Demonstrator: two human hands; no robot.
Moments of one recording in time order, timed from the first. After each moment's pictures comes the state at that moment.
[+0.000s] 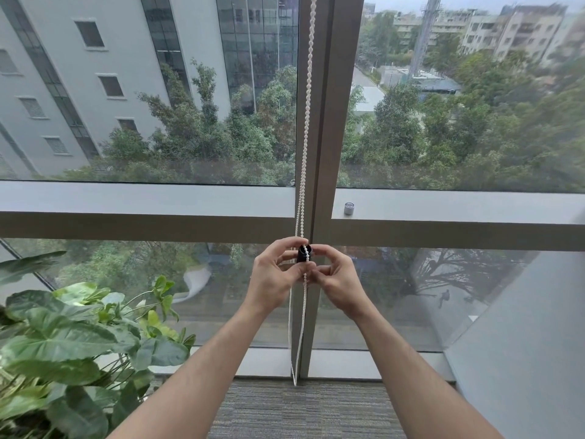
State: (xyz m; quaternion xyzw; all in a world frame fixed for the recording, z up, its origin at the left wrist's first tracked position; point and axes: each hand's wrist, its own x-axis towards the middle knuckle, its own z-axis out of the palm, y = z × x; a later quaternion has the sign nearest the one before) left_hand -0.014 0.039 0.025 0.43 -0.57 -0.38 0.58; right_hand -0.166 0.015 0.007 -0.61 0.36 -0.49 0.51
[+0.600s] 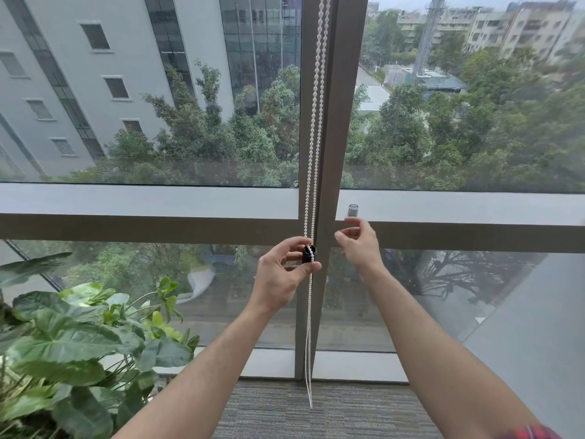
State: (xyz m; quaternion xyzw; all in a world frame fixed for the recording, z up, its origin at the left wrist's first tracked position) left_hand -0.016 0.034 0.027 0.45 -0.59 -0.35 0.57; right_hand -0.194 -0.058 0.019 -0.52 0.59 -0.49 0.38
